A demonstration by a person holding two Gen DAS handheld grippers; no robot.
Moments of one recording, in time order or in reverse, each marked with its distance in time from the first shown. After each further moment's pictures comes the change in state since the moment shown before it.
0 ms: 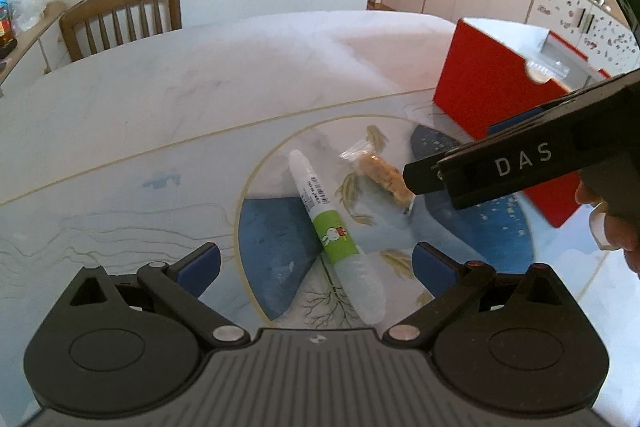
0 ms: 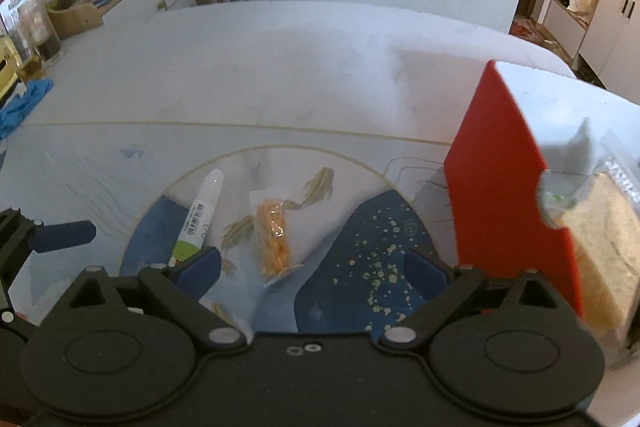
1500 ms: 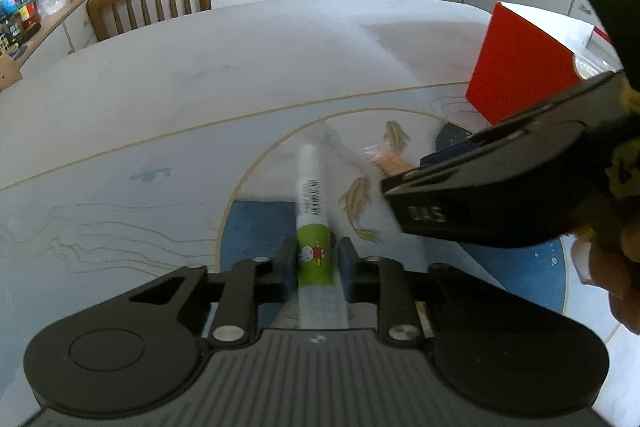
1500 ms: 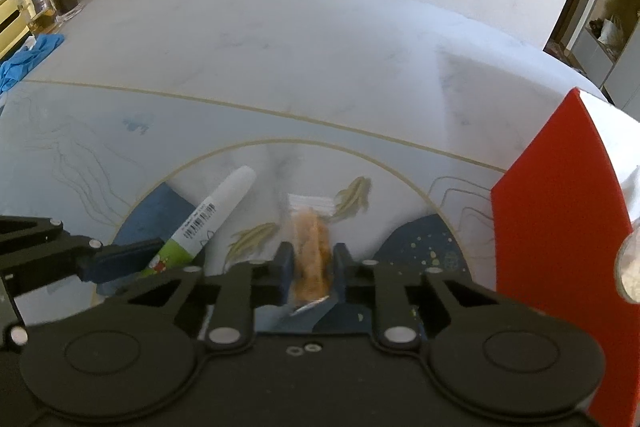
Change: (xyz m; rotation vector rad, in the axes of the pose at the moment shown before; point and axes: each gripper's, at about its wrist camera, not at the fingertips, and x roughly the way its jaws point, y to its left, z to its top) left arm 0.031 -0.020 0.013 -0.063 0.040 0.105; right arm 0.037 0.021 0.006 -0.135 0.027 0.009
